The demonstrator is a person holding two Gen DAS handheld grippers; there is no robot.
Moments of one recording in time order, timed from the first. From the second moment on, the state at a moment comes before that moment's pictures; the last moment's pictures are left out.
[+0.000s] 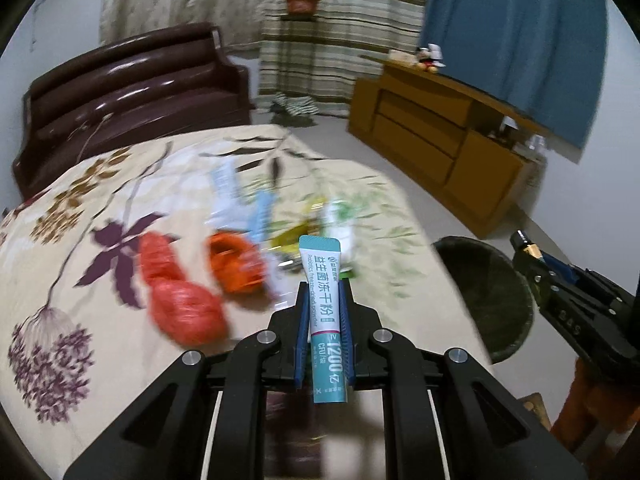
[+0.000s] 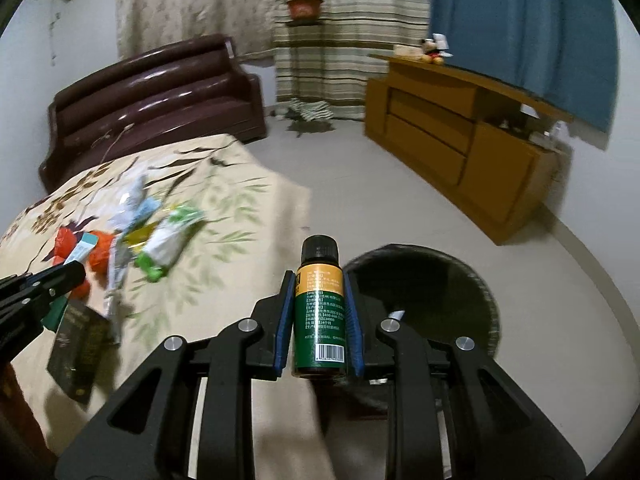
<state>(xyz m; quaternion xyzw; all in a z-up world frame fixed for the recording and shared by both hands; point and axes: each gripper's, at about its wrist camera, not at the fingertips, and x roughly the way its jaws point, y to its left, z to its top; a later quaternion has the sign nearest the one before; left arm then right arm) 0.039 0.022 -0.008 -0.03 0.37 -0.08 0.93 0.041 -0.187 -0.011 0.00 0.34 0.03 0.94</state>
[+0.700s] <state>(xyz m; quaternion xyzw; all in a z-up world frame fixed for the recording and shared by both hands) 0.087 -0.116 -0.033 0.04 0.38 -0.16 0.91 0.058 -0.275 -0.036 0.04 0.34 -0.04 0.94</state>
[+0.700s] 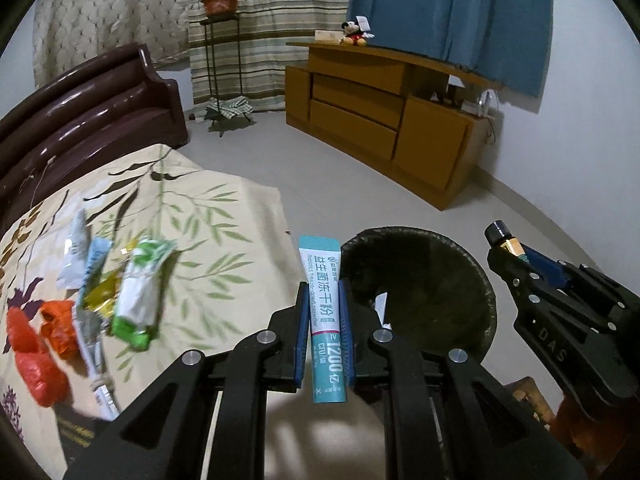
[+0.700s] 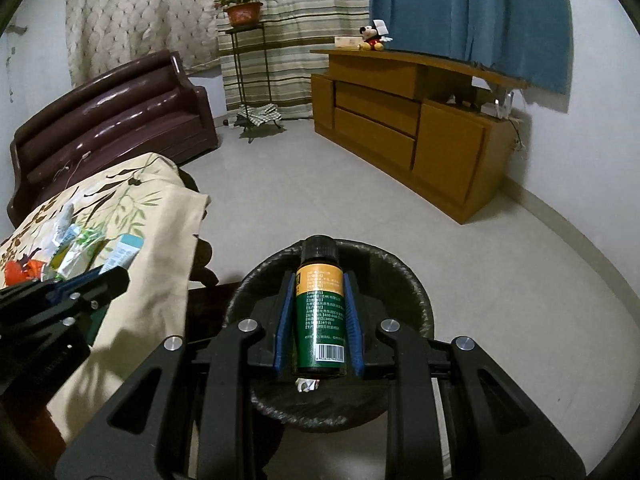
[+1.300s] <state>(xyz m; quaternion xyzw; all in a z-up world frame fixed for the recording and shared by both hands) 0.119 -0.158 -0.049 0.07 0.39 -0.16 0.90 0.081 -0.300 -0.054 0.06 0.34 -0.05 0.94</state>
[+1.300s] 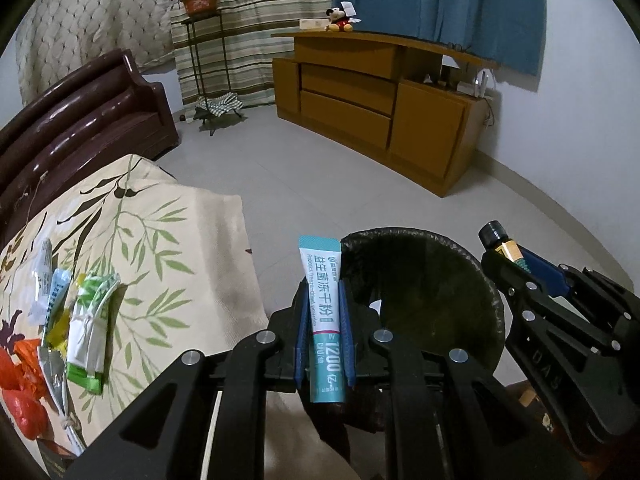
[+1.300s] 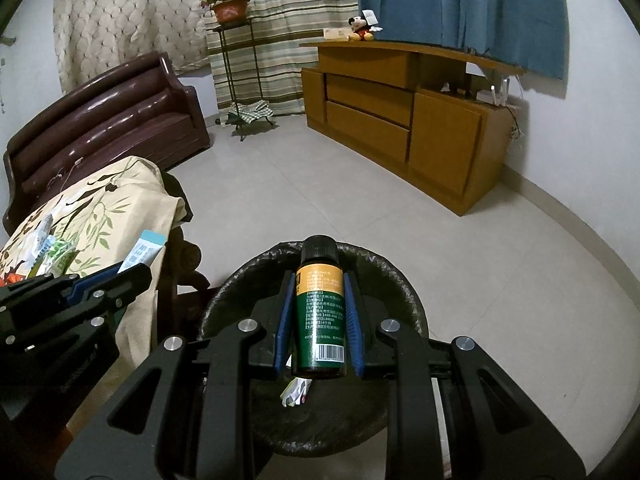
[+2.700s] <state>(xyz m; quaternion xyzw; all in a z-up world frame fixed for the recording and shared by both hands) 0.086 -0.096 -0.030 0.05 0.38 -0.11 0.92 0.053 -0.269 -0.046 0.06 0.35 -0.03 0.94</state>
